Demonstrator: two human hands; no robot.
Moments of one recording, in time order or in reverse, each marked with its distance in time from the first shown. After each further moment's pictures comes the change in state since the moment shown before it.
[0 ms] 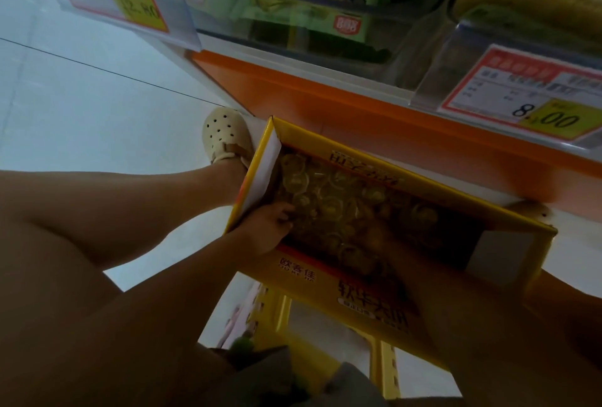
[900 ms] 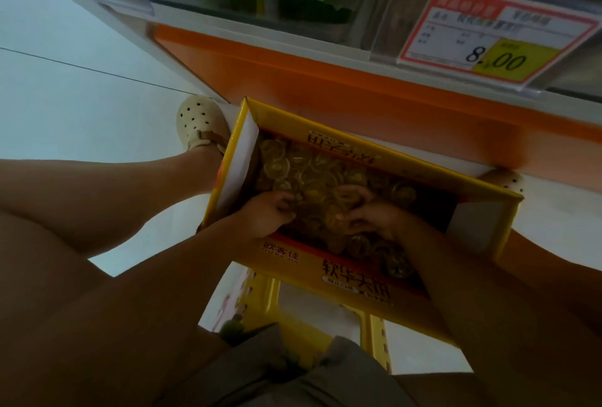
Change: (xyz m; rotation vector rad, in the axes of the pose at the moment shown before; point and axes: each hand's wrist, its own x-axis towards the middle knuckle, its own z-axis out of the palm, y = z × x) left_hand 0.006 0.018 0.015 -0.135 -0.142 -0.020; right_hand -0.056 -0.016 -0.034 0.845 -0.183 0.049
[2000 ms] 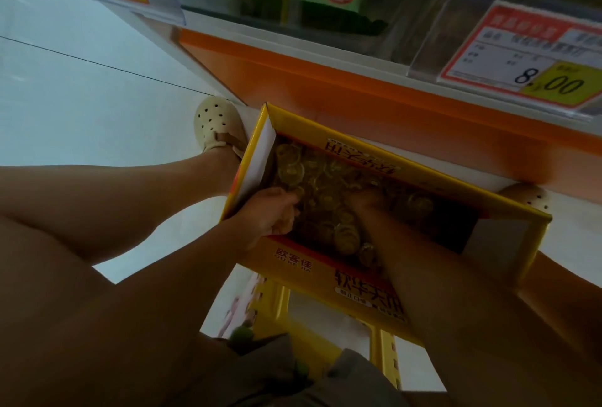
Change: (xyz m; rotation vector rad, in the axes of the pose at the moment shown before) left_hand -0.015 0.007 -0.014 -0.660 0.128 -0.202; right_hand 0.063 -0.014 0.032 -0.487 0.437 0.096
